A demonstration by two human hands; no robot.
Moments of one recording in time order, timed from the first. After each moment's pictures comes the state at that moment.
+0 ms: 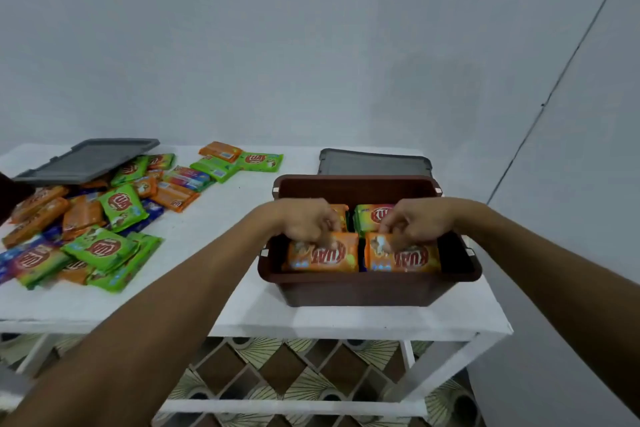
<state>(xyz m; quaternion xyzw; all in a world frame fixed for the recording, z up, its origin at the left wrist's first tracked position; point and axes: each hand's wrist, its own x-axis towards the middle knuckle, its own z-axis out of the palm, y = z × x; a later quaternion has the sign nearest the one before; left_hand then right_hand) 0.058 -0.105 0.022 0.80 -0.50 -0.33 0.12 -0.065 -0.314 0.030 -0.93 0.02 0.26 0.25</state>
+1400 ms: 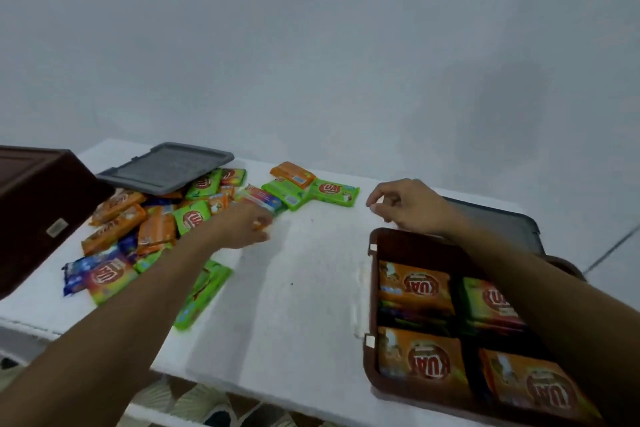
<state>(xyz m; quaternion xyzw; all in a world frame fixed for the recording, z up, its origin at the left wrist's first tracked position) 0.246 0.074 -0.019 0.93 -0.33 -0.12 0.09 0.118 -0.231 0.038 -0.96 -0.03 -0.01 0.29</state>
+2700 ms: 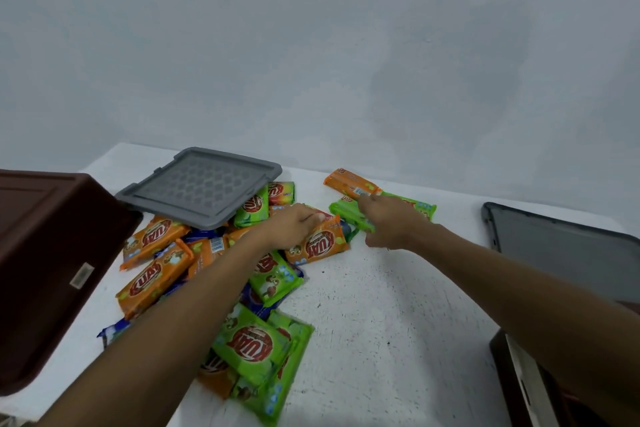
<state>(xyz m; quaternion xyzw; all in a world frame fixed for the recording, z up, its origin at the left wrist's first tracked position) 0.372 0.106 -0.052 0.85 -0.36 -0.20 0.32 0.303 -0.111 -0.042 -1.00 -0.03 0.06 0.00</state>
